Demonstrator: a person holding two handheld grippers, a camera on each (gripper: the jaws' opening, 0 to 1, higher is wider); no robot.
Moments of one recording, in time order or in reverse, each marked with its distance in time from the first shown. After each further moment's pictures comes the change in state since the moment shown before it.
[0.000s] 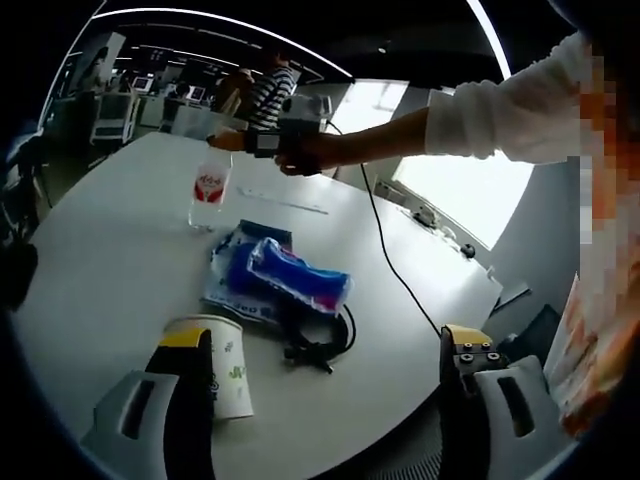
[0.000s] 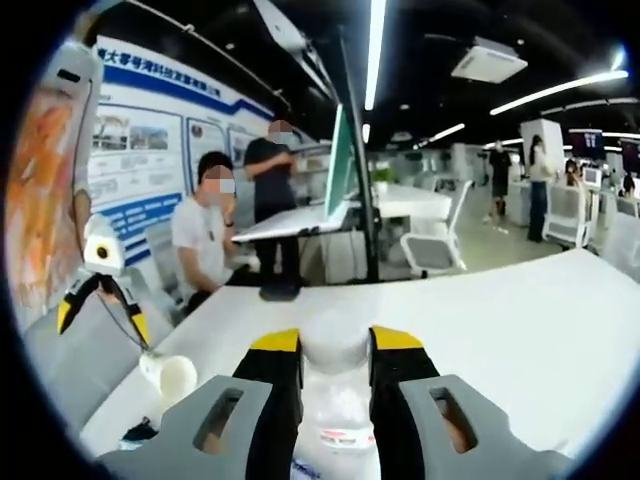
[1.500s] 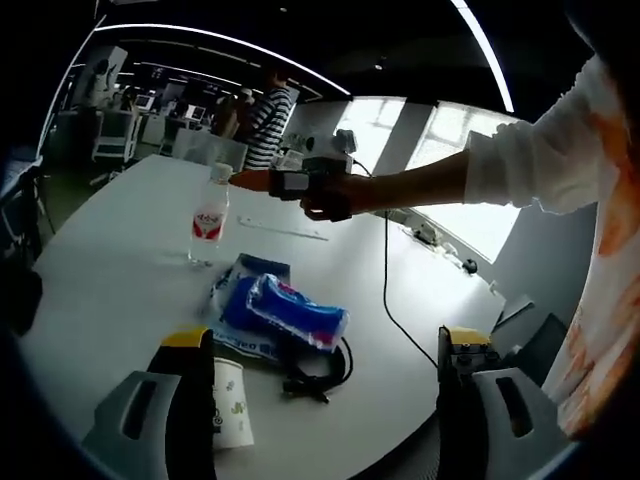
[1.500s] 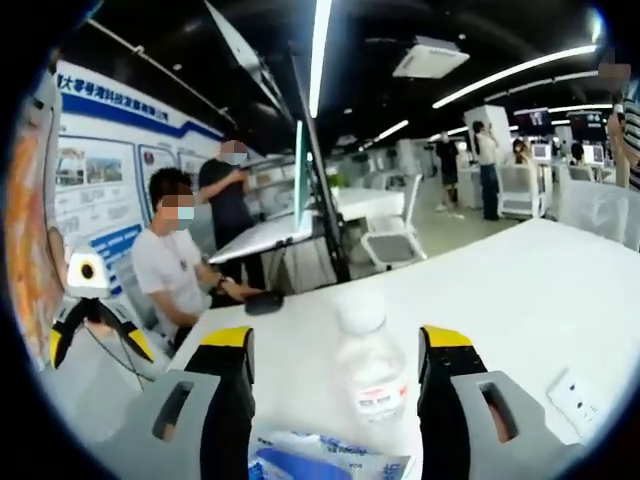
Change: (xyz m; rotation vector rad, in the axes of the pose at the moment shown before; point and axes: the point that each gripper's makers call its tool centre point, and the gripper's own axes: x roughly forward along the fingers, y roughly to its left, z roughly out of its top) left arm -0.004 -0.005 0.033 0.022 -0.085 0.003; right arm -0.035 0.023 0.001 0.148 -0.033 -0.210
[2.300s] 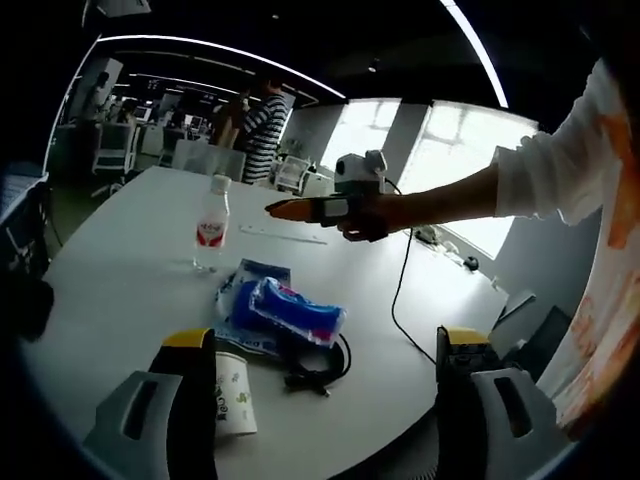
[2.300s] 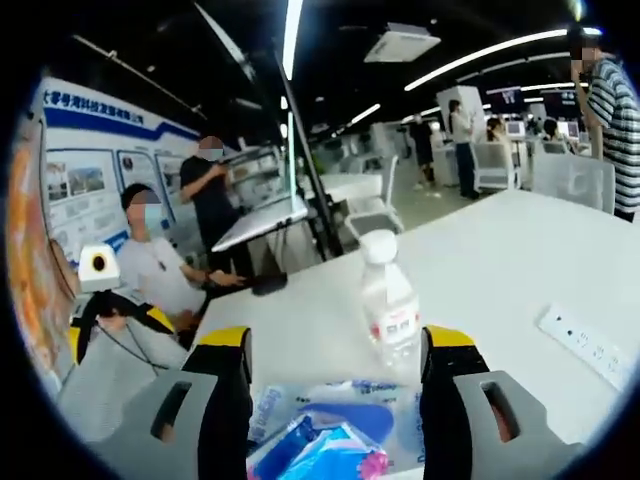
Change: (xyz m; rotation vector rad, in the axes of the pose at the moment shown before) left arm -0.021 -0.007 0.000 0.041 -0.019 0.013; right arm -0.054 0.040 -0.030 0.094 0.055 -0.095
